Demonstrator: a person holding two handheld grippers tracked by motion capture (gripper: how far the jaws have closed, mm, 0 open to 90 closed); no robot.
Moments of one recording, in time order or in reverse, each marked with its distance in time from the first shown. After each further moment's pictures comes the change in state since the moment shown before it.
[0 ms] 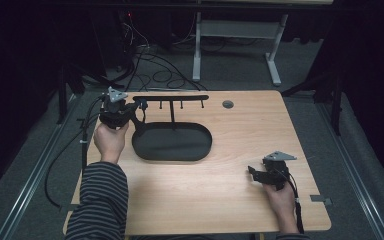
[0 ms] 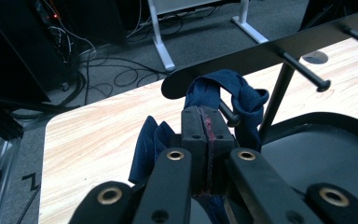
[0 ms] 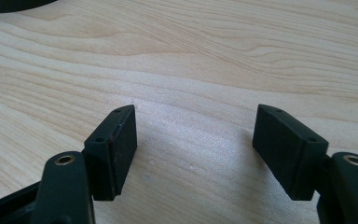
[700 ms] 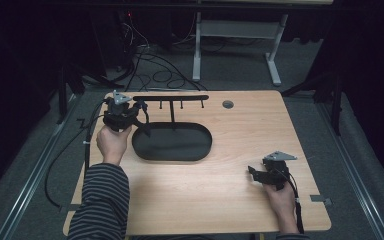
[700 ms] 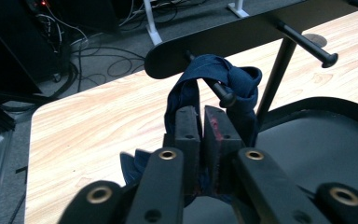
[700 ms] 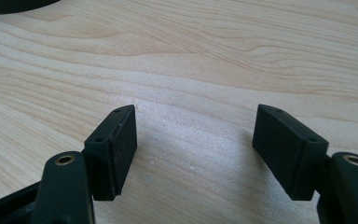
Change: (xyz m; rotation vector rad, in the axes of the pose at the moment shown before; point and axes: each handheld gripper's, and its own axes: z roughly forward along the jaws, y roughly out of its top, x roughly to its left) left arm -0.004 -0.008 0.010 0.040 -0.024 0.003; right arm 0.000 0.000 0.000 0.000 0.006 0.003
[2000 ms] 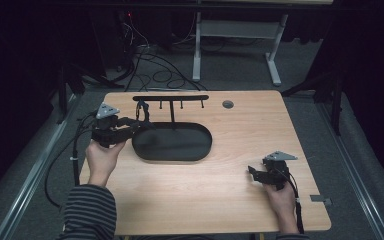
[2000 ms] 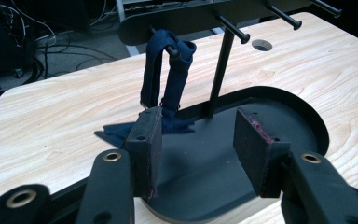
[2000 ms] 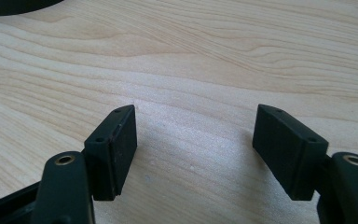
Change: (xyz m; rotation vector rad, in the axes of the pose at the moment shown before) left arm -0.005 -0.024 -0.054 -0.034 -0.128 -0.064; right arm -0.001 0.000 0.000 -0.004 0.003 0.003
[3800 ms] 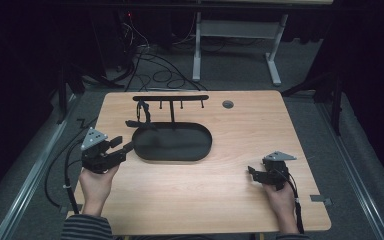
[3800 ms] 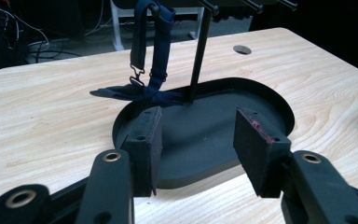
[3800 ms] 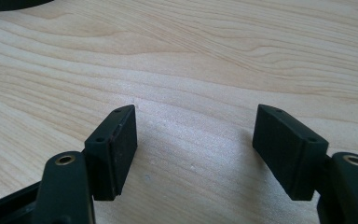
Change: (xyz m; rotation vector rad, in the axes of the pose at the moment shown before) left arm -0.015 -0.055 -0.039 -0.094 -0.038 -0.056; right arm 0.002 0.000 0.000 0.005 -0.010 -0.014
